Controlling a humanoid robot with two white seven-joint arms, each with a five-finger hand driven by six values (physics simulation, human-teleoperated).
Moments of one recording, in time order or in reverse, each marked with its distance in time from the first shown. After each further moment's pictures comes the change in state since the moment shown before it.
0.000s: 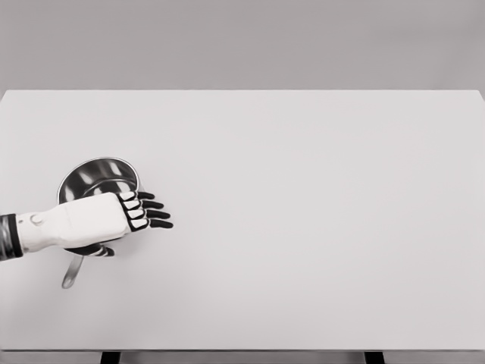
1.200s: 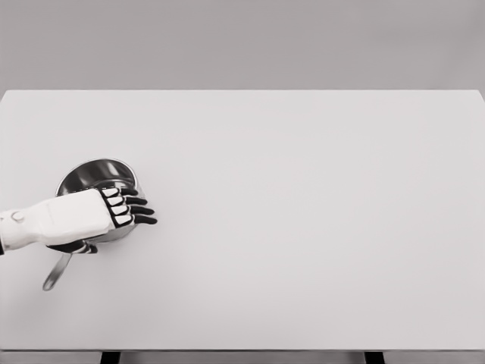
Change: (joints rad) left arm 0.035 0.057 0.048 0.001 0.011 0.000 0.001; right arm 0.000 0.000 0.000 0.000 0.000 0.000 0.000
